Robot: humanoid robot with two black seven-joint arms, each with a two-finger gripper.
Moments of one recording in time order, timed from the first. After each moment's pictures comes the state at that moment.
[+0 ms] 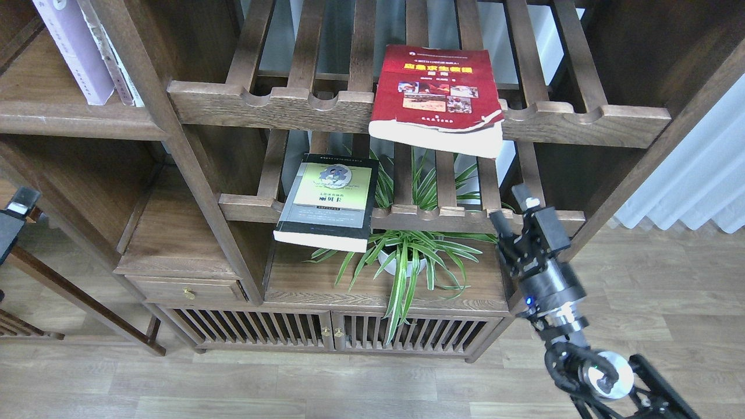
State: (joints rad) left arm 0.20 0.41 -1.73 -1.33 0.11 -0.49 0.14; right arm -0.14 -0.17 1.24 1.51 0.29 0.58 -0.10
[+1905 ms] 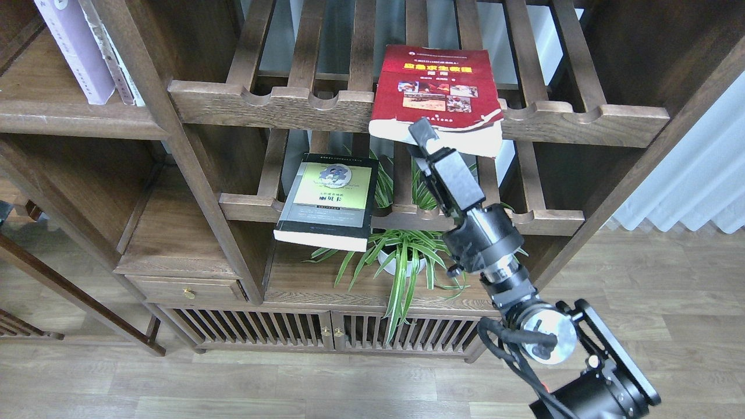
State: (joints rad) left arm 0.20 0.41 -1.77 -1.27 0.11 -0.49 0.14; right arm 0.10 0.01 1.16 1.68 -0.15 0.28 0.04
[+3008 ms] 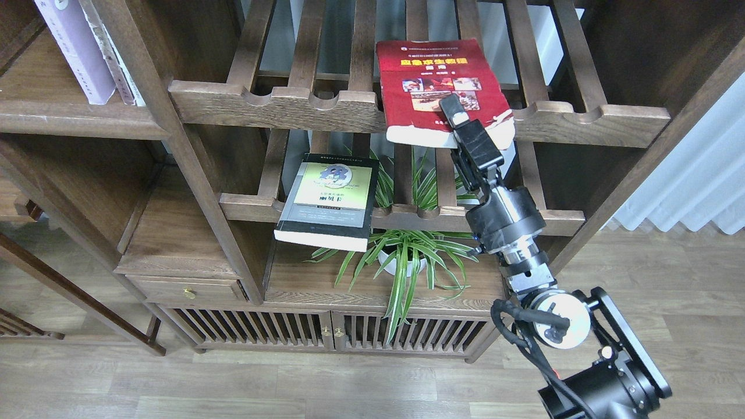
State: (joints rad) left arm 0.21 0.43 -1.79 -1.26 0.11 -0.49 0.14; right arm -0.04 0.01 1.23 1.69 -0.15 0.43 0.05
